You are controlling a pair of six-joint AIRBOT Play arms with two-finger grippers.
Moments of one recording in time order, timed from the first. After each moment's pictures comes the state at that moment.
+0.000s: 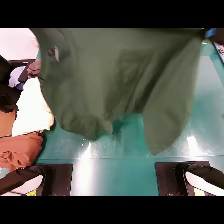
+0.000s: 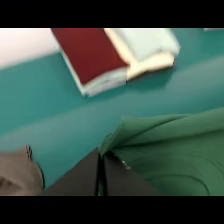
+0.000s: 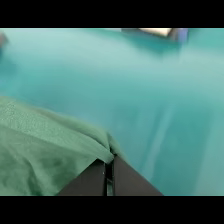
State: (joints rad) left arm -0.23 -1.16 1.88 1.42 -1.16 -1.40; right arm 0.16 -1.16 1.90 -1.43 1.53 1.66
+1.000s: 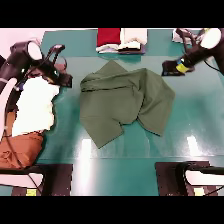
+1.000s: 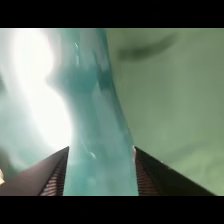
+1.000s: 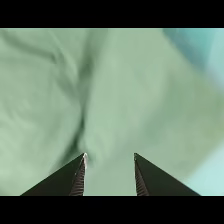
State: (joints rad) left arm -0.15 -1.47 1.47 1.40 -1.32 -1.49; right arm 0.07 -1.39 1.56 -1.41 1.41 1.63
